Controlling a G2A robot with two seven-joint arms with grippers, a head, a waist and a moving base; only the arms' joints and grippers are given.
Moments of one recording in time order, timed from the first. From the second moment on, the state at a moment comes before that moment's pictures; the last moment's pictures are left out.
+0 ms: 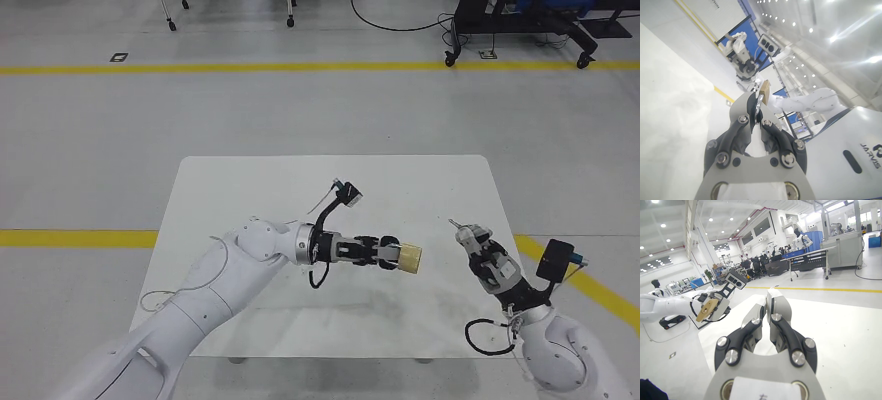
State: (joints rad) left arm 0.50 -1.43 -0.57 -0.93 -0.76 -0.71 -1.11; right arm -1.61 -0.98 1.67 -1.79 -0.61 -0.67 -0.13
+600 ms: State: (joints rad) left arm 0.60 -1.43 -0.62 -0.95 -0.96 -0.68 -1.13; right arm -1.57 -0.99 1.60 -1.79 -0.45 -0.63 -0.09
